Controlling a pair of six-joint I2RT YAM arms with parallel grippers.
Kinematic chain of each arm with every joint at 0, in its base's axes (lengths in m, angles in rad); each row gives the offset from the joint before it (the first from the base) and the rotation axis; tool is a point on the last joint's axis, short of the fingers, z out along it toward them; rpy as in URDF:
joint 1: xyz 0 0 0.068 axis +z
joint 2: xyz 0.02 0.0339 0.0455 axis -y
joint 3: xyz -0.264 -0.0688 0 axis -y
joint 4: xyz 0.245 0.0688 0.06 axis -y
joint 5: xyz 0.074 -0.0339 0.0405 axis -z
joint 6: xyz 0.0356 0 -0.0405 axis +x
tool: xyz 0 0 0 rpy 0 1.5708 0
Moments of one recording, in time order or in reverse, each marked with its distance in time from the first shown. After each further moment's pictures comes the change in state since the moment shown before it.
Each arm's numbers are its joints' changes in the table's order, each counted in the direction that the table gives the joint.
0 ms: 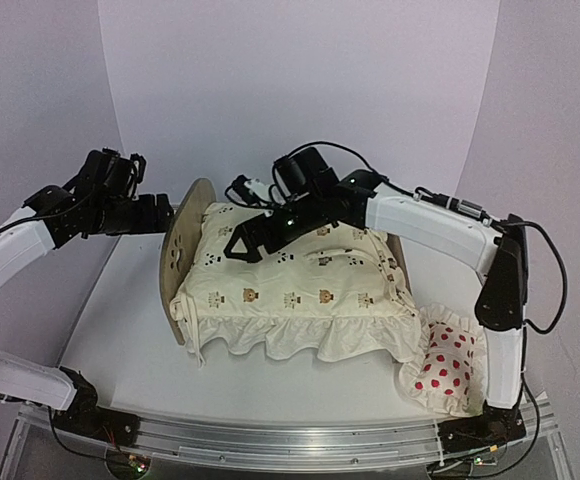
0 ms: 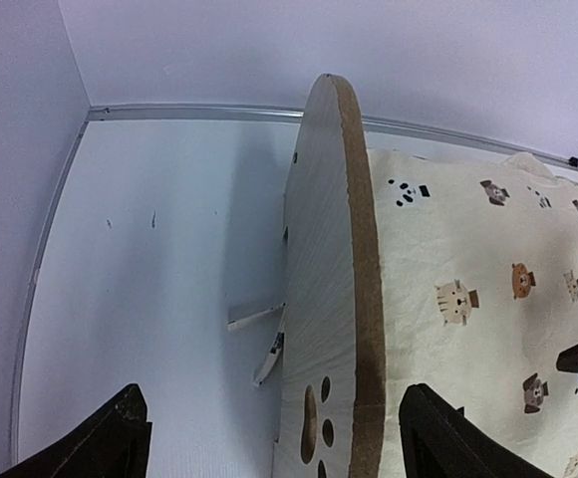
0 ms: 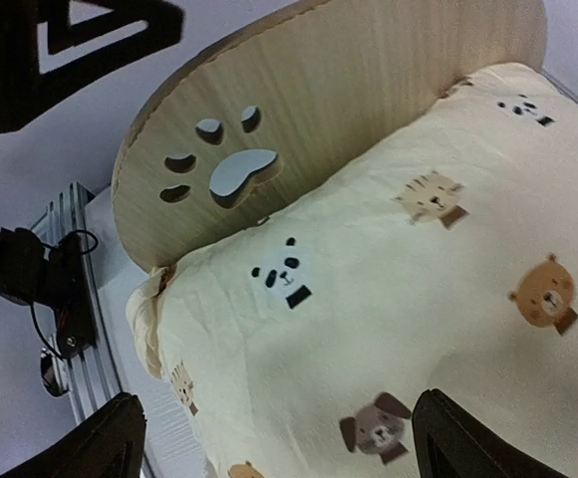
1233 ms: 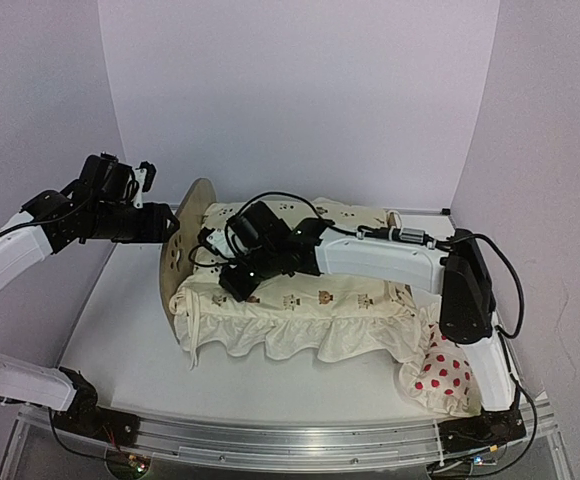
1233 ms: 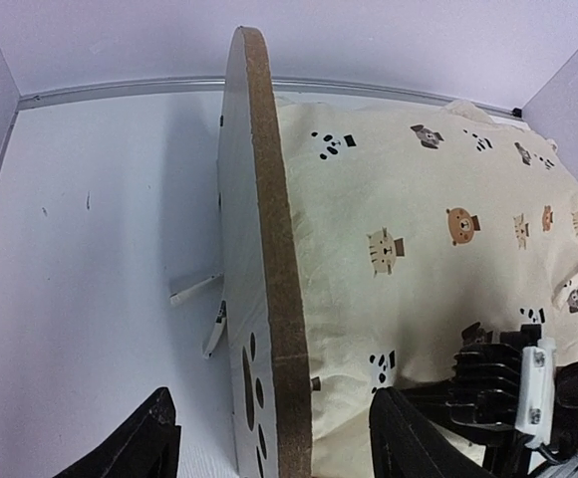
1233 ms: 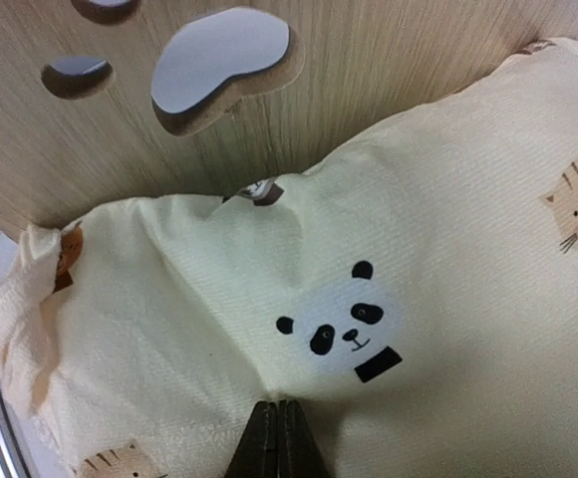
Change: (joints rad) left arm 0.000 0.027 -0.037 -0.005 0.184 0.031; right arm 0.138 -0.192 0.004 0.112 0.288 -0.171
